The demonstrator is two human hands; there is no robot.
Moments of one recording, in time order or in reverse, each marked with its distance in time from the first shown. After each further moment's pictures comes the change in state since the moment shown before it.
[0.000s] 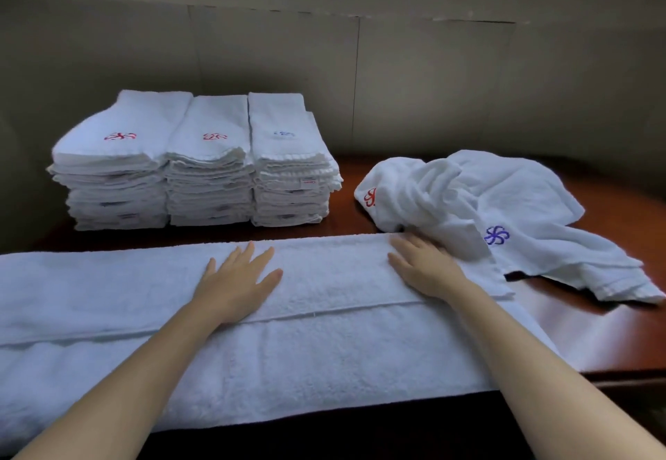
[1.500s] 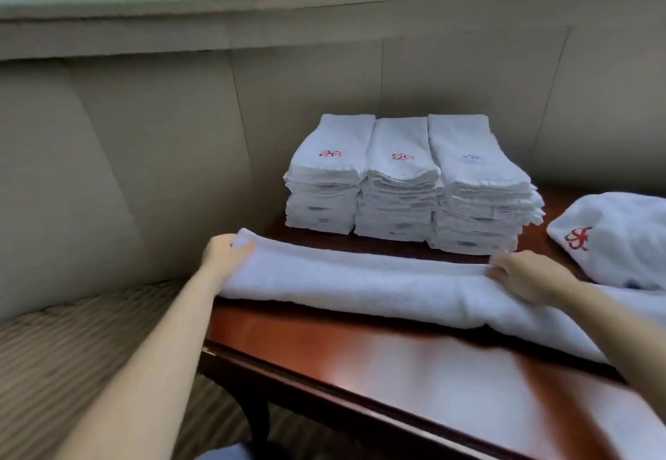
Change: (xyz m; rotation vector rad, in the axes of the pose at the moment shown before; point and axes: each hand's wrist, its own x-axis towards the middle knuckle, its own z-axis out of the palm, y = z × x) left_hand -0.074 -0.250 -0.074 -0.826 0.590 -0.658; right_hand 0.061 -0.149 -0.014 -0.212 0.008 -0.330
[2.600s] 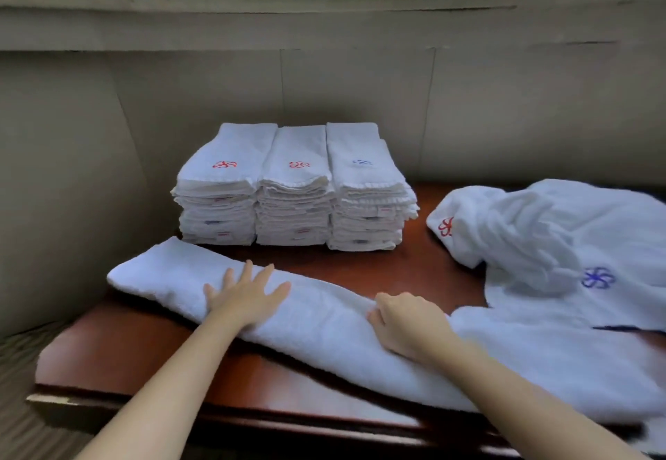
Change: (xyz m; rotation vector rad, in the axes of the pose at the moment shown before) left_hand -0.086 0.056 0.144 0.907 -0.451 0.279; right_hand -0.088 -0.041 0.022 0.118 0.038 0.052
